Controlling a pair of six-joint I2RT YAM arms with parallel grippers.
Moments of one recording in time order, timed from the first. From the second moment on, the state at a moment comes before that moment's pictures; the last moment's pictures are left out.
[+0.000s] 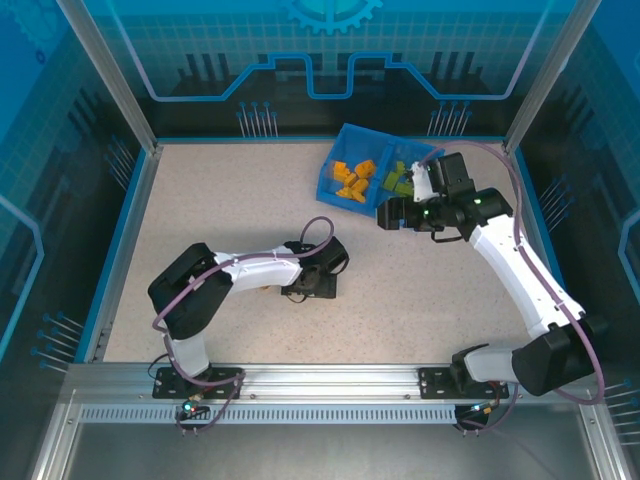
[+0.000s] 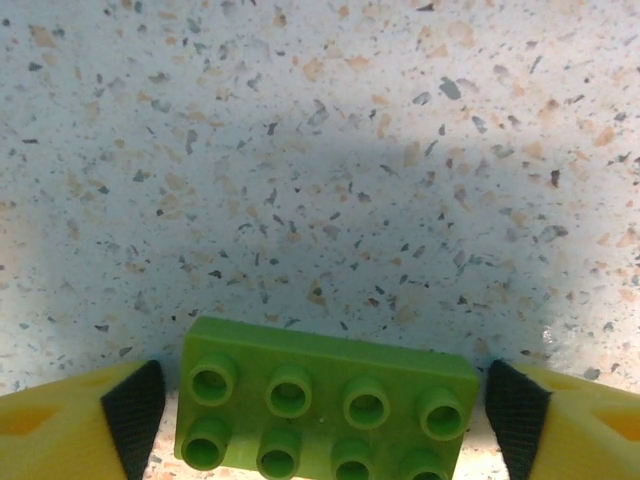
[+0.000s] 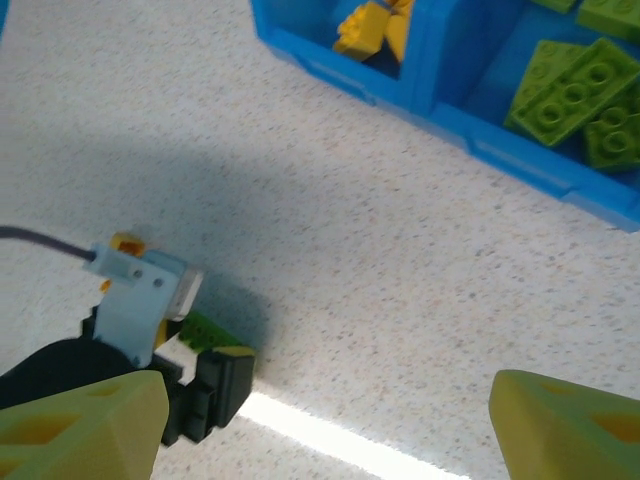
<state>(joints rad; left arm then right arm) -0.84 1.81 1.09 -0.67 -0.18 -0.84 0.31 1.32 1.31 -0.93 -0.29 0.29</state>
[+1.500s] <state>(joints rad) -0.78 2.42 2.40 -0.63 -0.12 -0.42 0.32 0.79 1.21 -0.99 0.05 0.47</state>
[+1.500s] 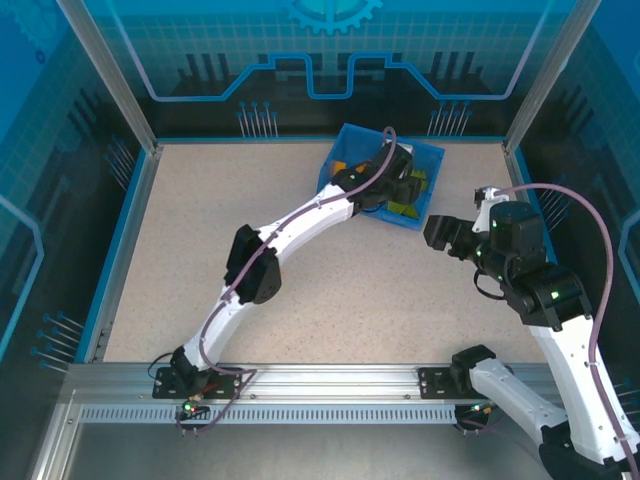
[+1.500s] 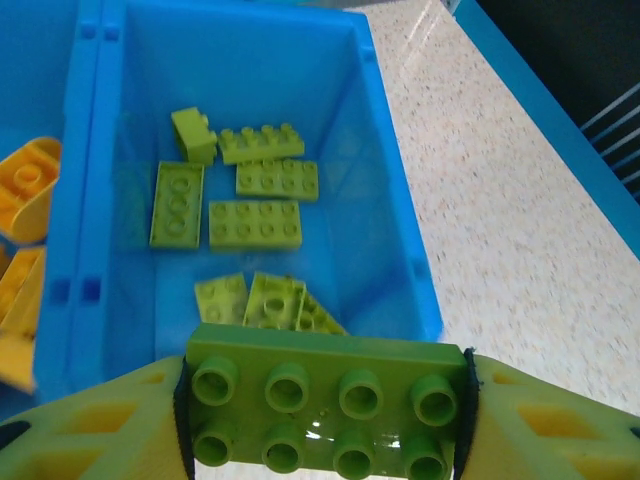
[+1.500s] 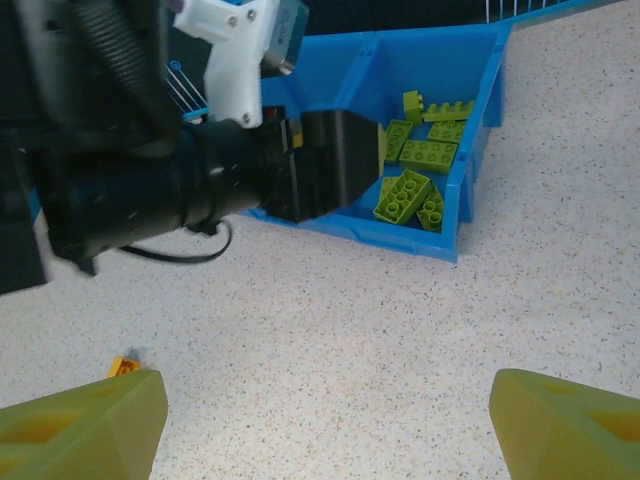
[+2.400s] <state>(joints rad) -0.75 1.84 1.77 -0.31 -0.03 -0.40 0.32 0.85 1.19 -0.94 -0.01 0.46</state>
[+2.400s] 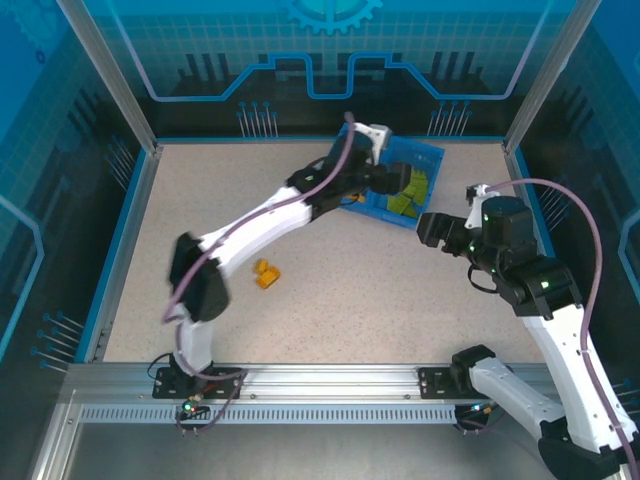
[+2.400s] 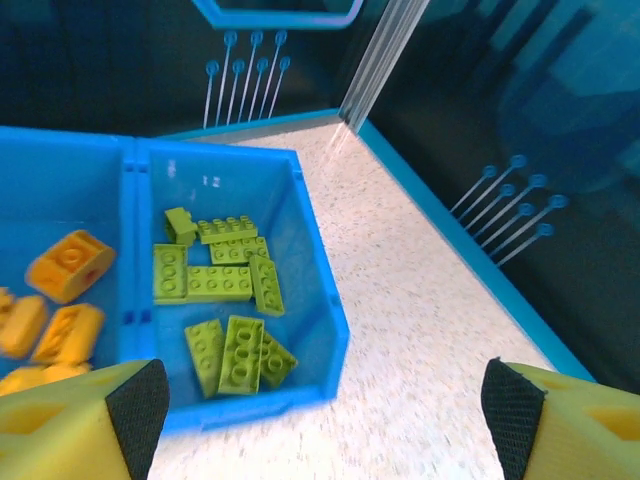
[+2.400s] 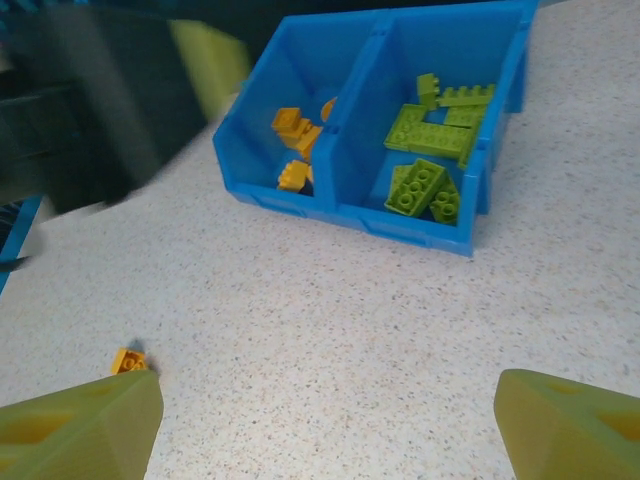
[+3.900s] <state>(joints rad) -0.76 0.47 0.90 -1.07 0.11 0.43 1.04 2.38 1.97 -0.85 0.03 0.21</state>
